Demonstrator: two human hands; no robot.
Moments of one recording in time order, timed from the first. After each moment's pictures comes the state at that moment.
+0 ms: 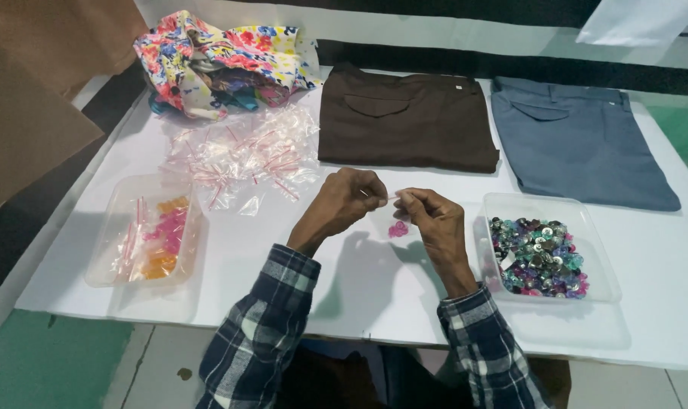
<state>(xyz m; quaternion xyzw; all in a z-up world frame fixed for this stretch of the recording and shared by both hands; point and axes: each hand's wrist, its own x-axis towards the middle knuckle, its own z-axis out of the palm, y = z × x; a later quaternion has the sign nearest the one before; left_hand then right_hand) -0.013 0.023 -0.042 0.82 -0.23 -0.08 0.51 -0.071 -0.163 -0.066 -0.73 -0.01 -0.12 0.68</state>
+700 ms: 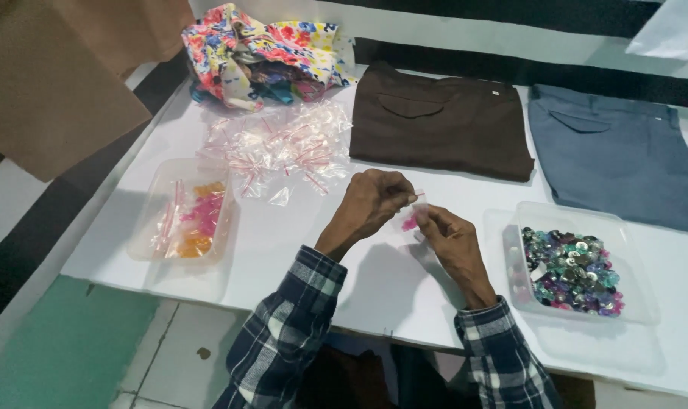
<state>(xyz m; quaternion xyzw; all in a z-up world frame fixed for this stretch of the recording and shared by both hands) -0.026 0.027 -0.040 0.81 -0.23 0.01 0.54 -0.083 -0.157 -0.083 -0.79 -0.02 -0.04 0.61</state>
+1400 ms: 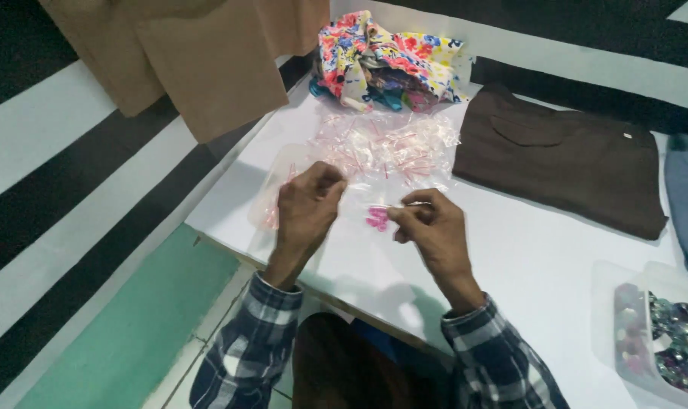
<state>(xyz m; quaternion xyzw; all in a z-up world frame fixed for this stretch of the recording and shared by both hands) -0.116 0.212 -0.010 0.84 0.07 0.25 0.47 -0.074 0.018 -0.051 -0.68 -0.13 0.04 0.72</state>
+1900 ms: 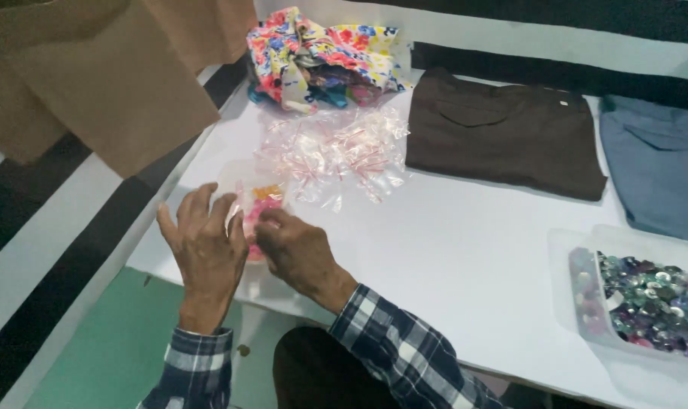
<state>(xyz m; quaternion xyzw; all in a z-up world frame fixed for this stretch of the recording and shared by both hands) -0.127 0.273 -0.067 0.91 0.02 0.40 0.05 -0.077 0.131 -0.095 -0.85 -0.39 -0.17 0.30</state>
